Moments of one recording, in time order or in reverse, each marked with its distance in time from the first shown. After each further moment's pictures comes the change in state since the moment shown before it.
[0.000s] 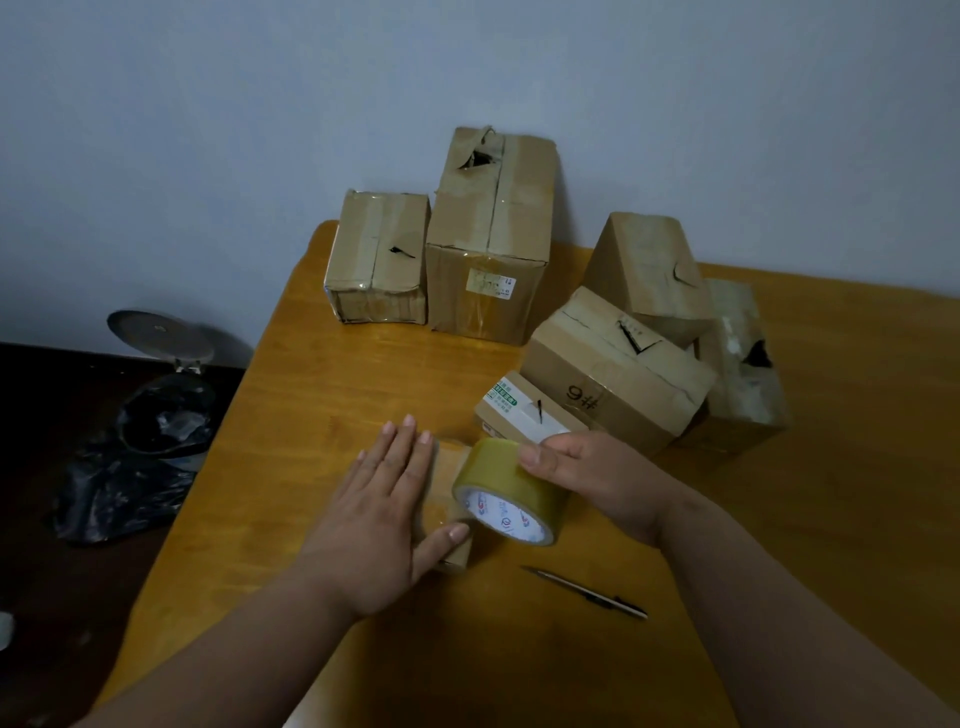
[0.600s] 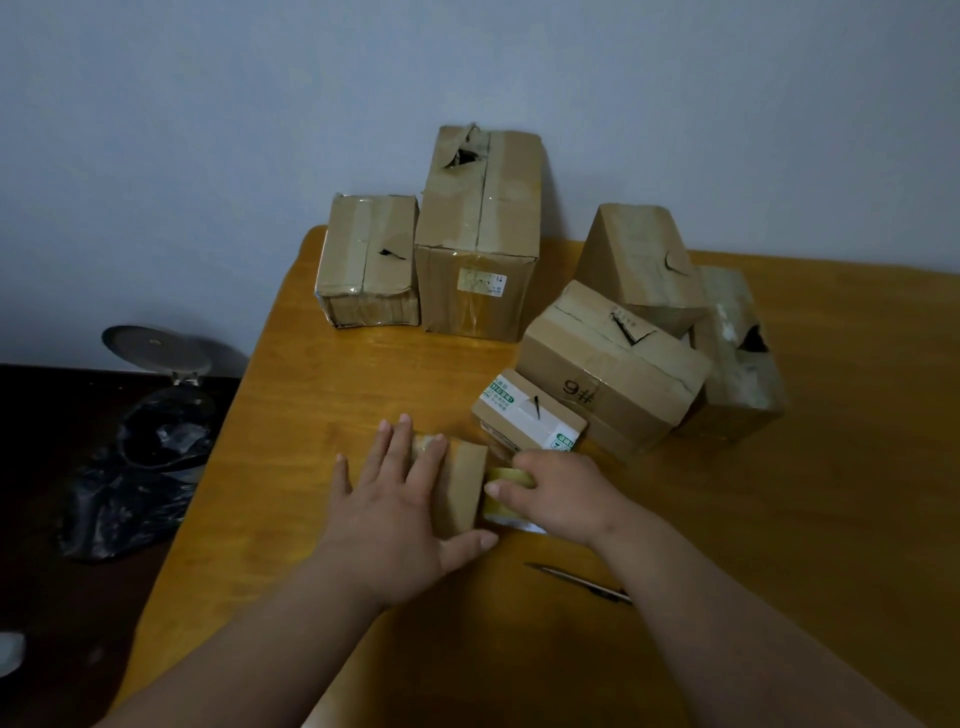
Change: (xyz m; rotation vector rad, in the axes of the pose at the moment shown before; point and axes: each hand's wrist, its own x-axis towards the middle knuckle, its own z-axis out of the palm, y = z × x) left_hand 0.013 0.017 -0.009 0.009 -0.089 -0.141; right_hand 0.029 0.029 0.031 -0.507 0.047 0.126
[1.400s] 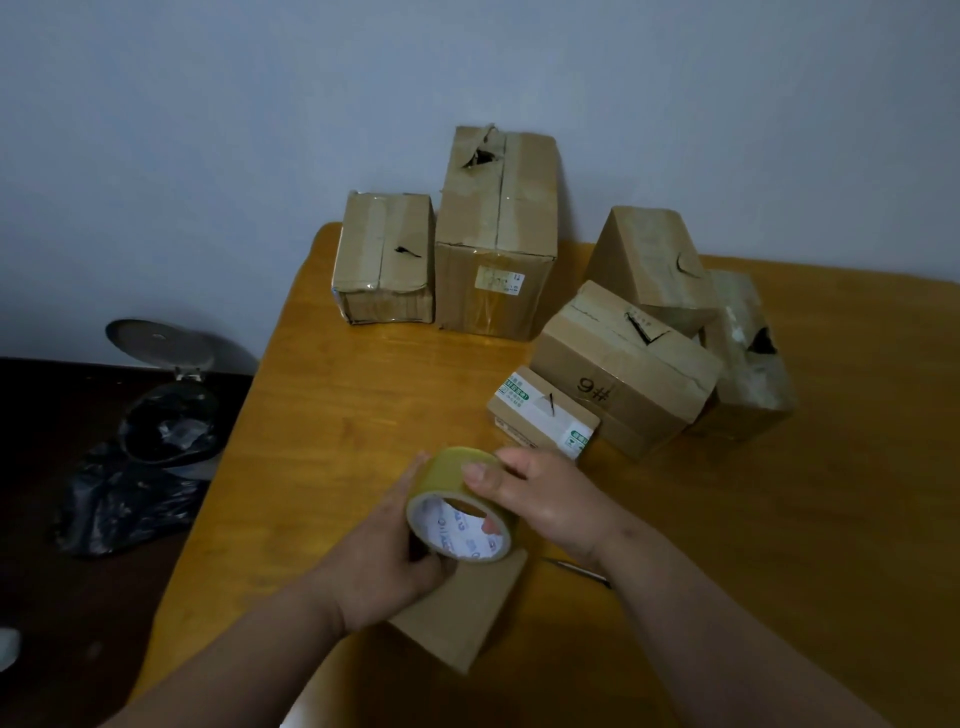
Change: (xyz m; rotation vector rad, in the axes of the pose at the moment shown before) left_hand -0.020 -0.045 0.019 -0.834 -0.173 0.165; right_hand -0.023 -0.045 0.014 0.646 -0.034 -0.120
